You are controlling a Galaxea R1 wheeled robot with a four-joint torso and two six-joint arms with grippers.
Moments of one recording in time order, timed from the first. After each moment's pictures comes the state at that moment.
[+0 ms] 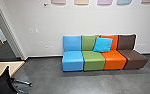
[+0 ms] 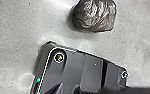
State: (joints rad) left arm 1.16 2.48 -2.08 -0.40 0.16 -0.03; right arm -1.52 2.37 -1.72 0.18 0.07 -0.03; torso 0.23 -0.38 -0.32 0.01
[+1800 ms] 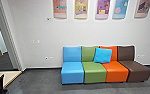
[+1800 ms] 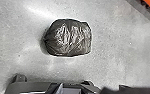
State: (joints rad) left arm 1.04 2.62 -2.20 -0.49 0.35 -0.03; right arm -1.42 2.00 -1.39 0.36 0.13 0.00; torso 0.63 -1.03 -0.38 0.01
